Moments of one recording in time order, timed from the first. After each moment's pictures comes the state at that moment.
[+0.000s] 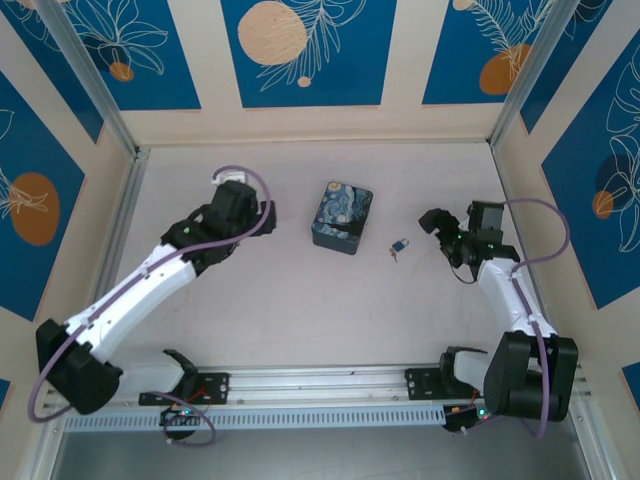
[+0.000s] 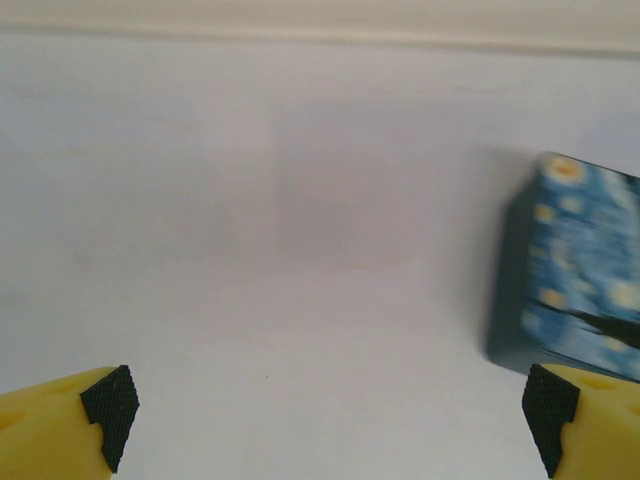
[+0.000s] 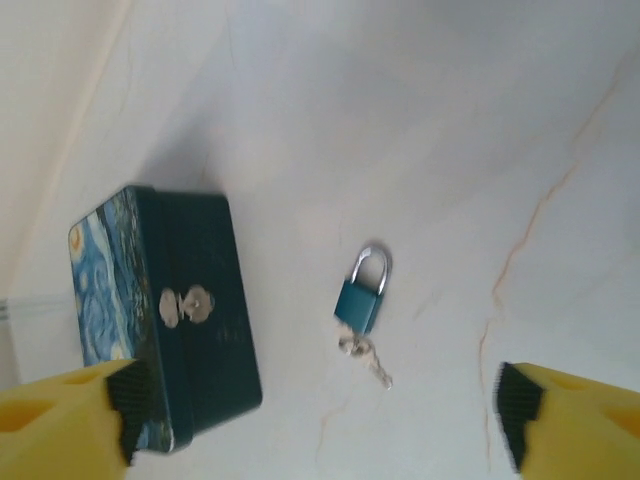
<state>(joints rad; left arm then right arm) -0.61 1.21 1.10 -0.60 -0.48 -0.44 -0.12 1.15 0.75 -0.41 -0.28 0.74</state>
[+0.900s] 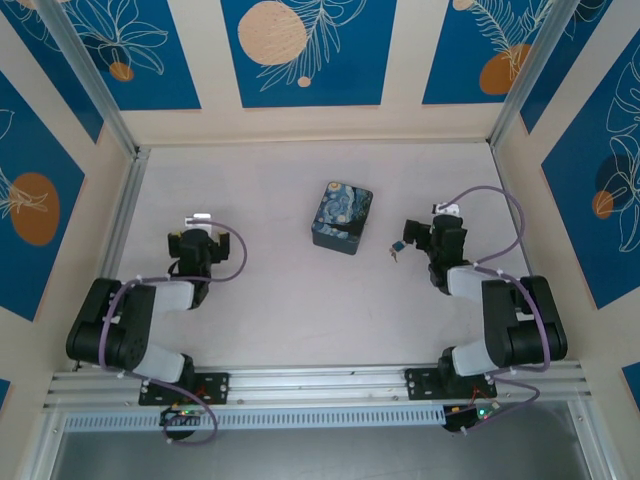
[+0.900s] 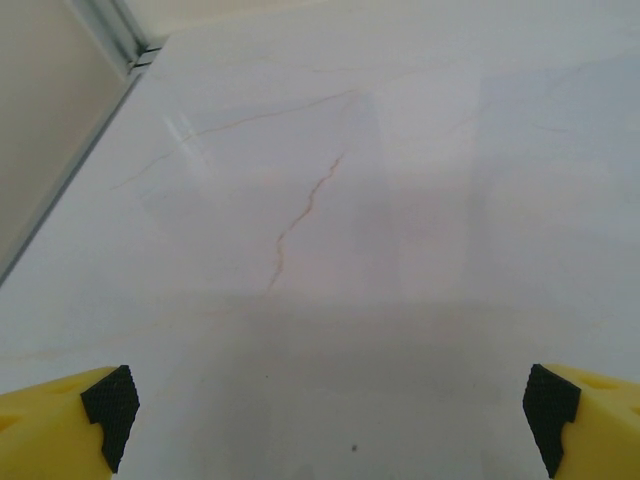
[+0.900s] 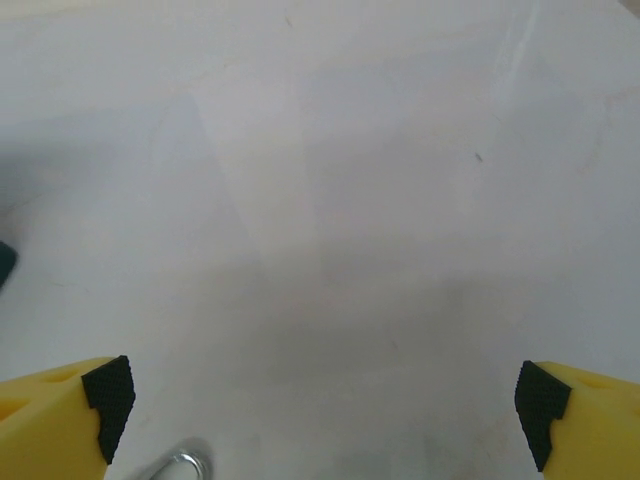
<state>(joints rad) -0.16 1.48 0.39 0.63 -0.35 0.04 0.09 1.44 0.45 0.47 0.19 0.17</state>
